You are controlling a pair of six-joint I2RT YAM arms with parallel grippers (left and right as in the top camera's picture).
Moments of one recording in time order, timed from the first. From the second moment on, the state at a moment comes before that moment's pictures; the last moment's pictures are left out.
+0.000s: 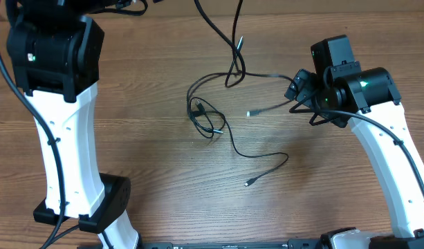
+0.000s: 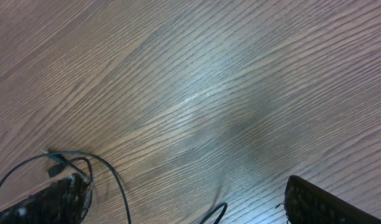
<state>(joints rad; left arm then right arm) -0.21 1.92 2.79 -0.64 1.06 -0.89 0.24 1.51 1.54 -1.23 0.14 0.75</state>
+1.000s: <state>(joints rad) -0.25 1.91 2.82 -0.93 0.68 -1.05 0.24 1.51 1.54 -1.23 0.14 0.75</state>
